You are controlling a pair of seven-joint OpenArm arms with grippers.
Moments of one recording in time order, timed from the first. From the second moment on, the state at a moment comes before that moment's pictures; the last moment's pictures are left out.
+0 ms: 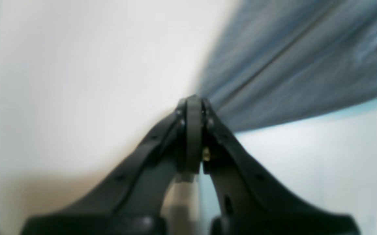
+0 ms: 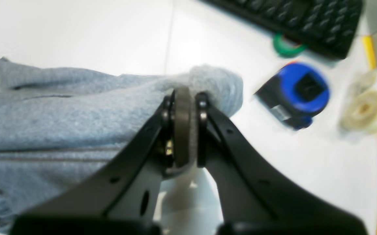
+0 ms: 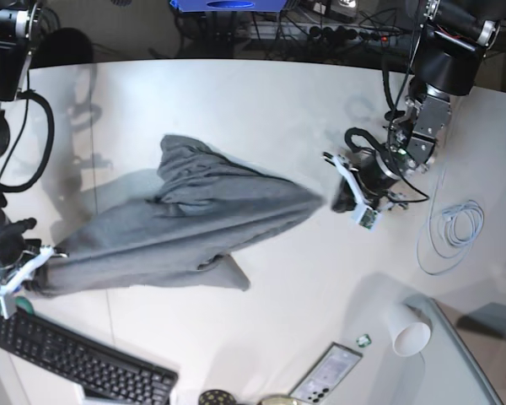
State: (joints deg) left arm -6.7 -22.4 17.2 52.0 -8.8 -19.3 2.0; right arm 7.4 17.0 13.9 85.2 15.4 17.2 -41.7
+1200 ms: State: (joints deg) left arm -5.0 -0.4 30.6 54.8 -8.5 -18.9 8.8; right arm 7.8 16.9 13.8 81.8 14.5 16.4 -41.2
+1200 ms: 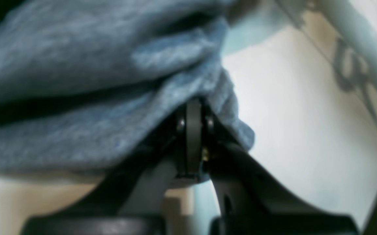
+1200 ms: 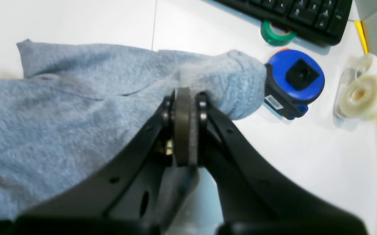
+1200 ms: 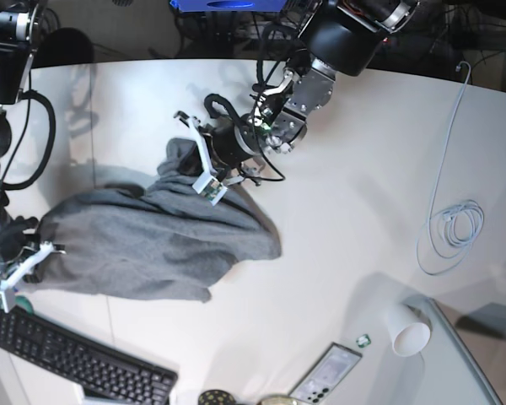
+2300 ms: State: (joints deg) left arm 11.8 -22.1 7.4 86.1 -8.7 -17.7 9.4; right arm -0.9 12.4 14.3 82.5 14.4 16.2 -41.1
